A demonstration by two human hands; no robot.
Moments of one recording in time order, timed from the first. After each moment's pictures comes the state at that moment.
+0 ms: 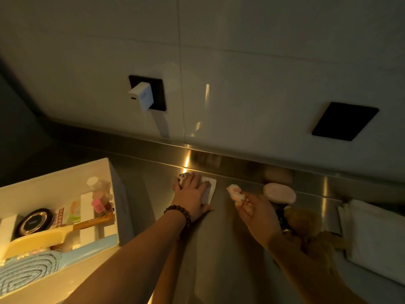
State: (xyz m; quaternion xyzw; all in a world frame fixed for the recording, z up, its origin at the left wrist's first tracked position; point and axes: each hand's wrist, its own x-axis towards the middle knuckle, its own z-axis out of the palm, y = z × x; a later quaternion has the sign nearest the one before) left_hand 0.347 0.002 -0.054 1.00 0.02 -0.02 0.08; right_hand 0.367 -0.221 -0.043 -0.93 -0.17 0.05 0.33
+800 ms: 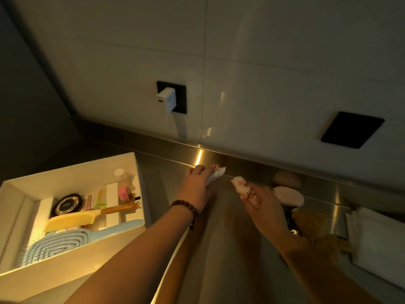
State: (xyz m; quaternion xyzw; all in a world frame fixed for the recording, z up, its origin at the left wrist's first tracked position) left_hand 0.307 -0.002 0.018 0.95 0.10 0.15 0.27; right_hand 0.354 -0.205 -0.004 -0.91 -0.23 -0.03 0.33
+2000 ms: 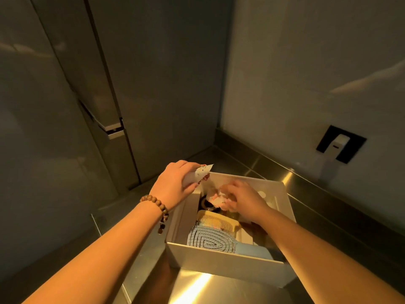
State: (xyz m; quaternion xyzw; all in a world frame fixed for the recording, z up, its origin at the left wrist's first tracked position) left_hand 0.038 0.300 0.096 0.92 0.27 0.23 0.16; right_hand 0.231 0.173 0.049 -0.80 -0.56 0.13 0.17
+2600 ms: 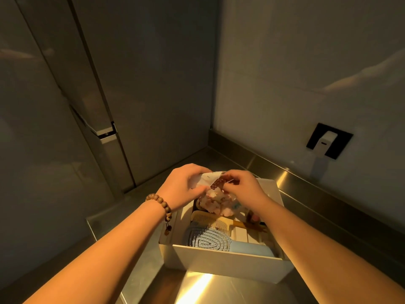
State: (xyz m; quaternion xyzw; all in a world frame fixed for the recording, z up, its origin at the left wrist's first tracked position) left_hand 0.058 0.276 0.112 0.91 0.20 0.24 0.28; right_hand 0.224 0.163 0.096 -0.76 -0.44 0.22 0.42
